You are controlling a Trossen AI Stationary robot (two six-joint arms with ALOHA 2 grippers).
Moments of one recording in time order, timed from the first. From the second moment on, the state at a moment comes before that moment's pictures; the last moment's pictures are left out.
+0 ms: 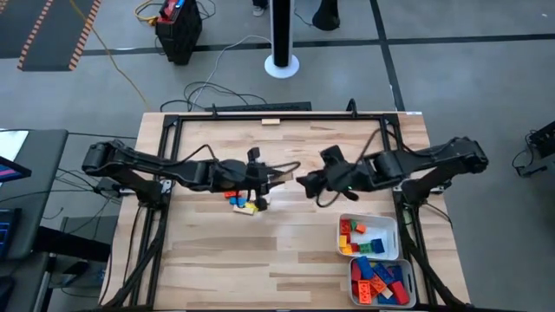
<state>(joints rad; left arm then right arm) -0.09 1.43 1.04 0.09 -0.35 0.14 0.24 1.40 1.42 -0.73 0.48 1.17</state>
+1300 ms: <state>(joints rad) -0.19 1.43 1.15 0.13 -0.47 0.35 0.18 1.45 1.42 -0.52 0.41 1.04</state>
